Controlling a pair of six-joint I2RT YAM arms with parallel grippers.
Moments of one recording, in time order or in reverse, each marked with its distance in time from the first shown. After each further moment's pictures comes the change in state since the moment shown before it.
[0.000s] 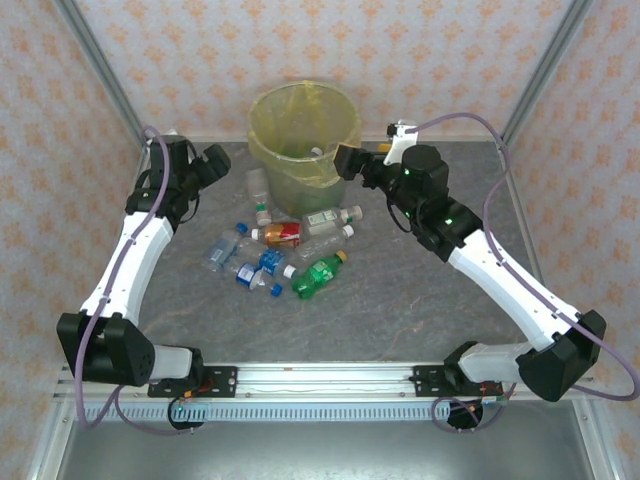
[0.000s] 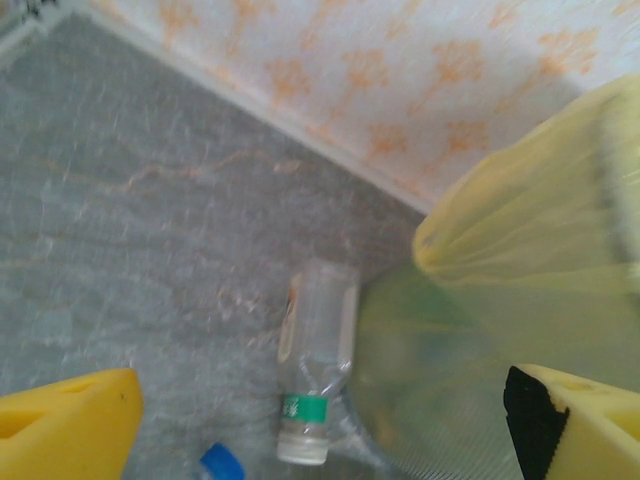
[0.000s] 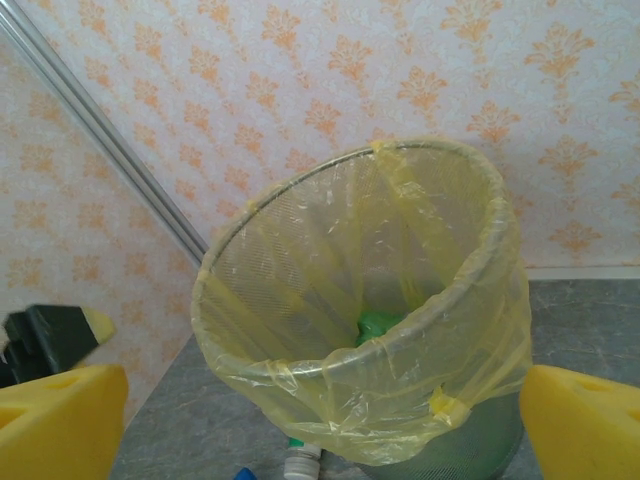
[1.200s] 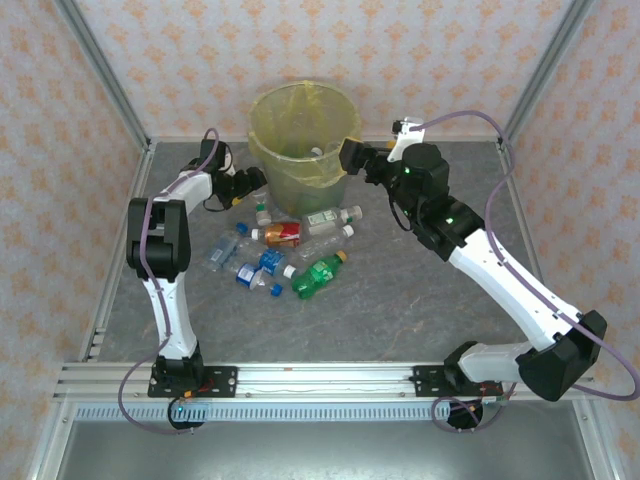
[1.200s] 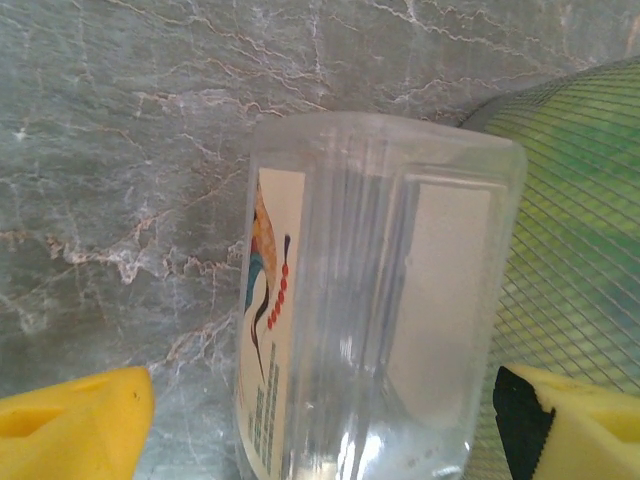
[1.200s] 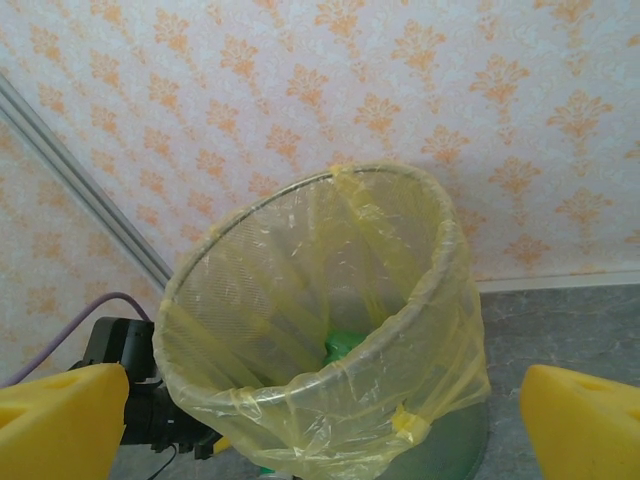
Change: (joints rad) left arm 0.013 0.777 0.322 0.035 0.396 0.056; right arm 0.005 -0.003 0.019 -0.019 0.111 0.000
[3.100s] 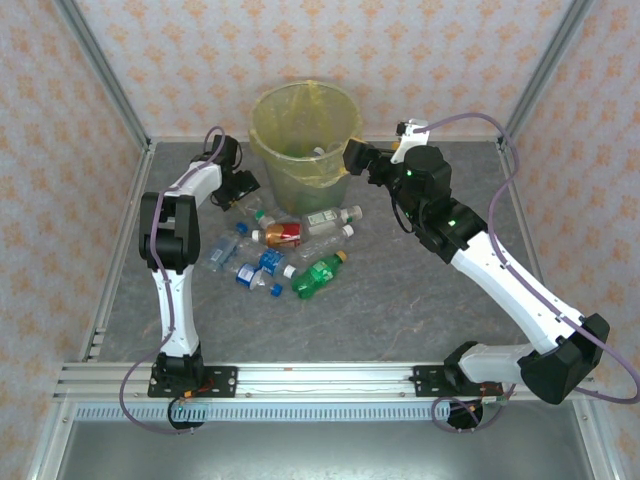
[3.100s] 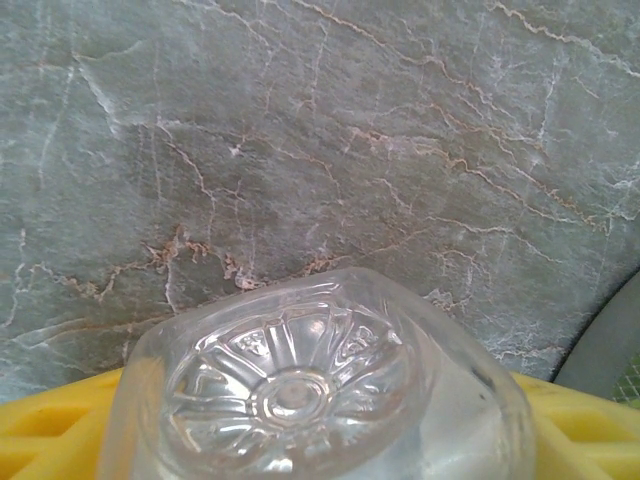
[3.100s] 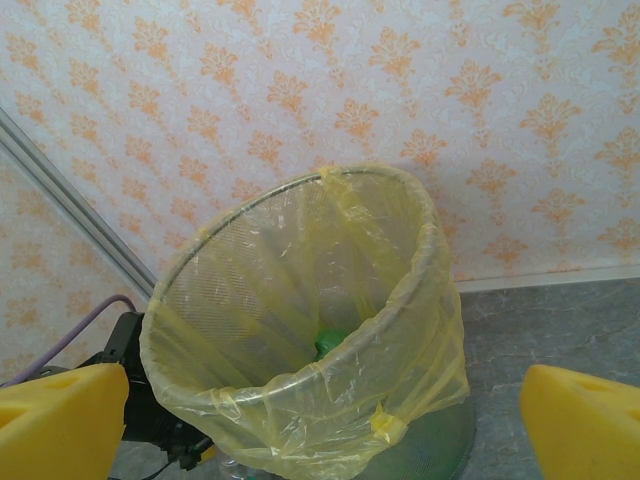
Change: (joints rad) left arm -0.037 0.106 0.182 -0.232 -0.294 -0.163; right arm 0.000 -0.015 -0.013 -0.008 0.034 0.006
